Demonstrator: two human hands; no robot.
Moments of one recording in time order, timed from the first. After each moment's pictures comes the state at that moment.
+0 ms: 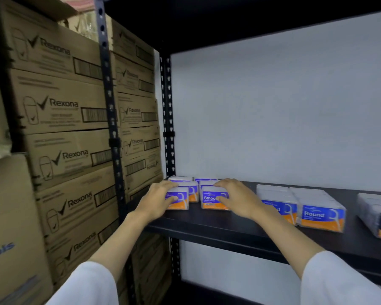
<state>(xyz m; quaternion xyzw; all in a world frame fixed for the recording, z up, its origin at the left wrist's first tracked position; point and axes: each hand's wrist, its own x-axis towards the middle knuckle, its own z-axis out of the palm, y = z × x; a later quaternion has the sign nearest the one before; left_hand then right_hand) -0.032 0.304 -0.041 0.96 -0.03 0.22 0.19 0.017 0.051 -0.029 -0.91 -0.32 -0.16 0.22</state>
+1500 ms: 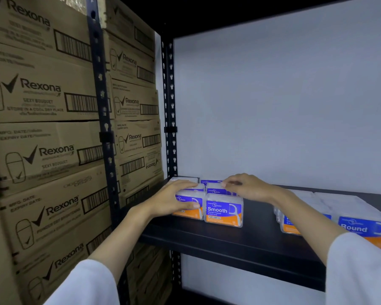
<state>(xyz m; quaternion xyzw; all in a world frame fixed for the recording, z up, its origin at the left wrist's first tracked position) 0.023 0.312 -0.040 0.93 -0.14 0.11 0.31 0.083 0.064 -0.014 -0.90 -0.27 0.05 0.34</state>
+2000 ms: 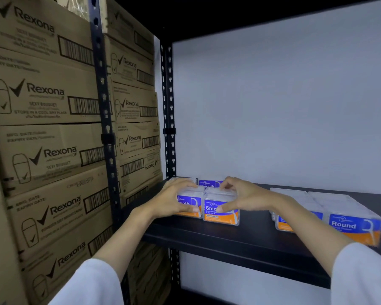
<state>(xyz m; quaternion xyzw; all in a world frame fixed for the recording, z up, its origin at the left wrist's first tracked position) 0.018 0.309 -0.042 0.93 -0.17 0.14 0.29 0.052 0.055 -0.015 -0.90 -0.31 0.04 0.31</state>
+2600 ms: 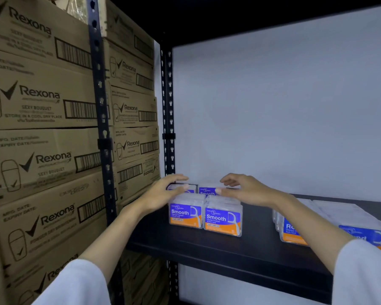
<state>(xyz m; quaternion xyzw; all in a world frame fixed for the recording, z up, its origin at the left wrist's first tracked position) 0.039 0.329 -0.021 0.90 -0.14 0.18 0.38 0.081 0.063 -0.001 -0.89 -0.30 -0.02 0.33</state>
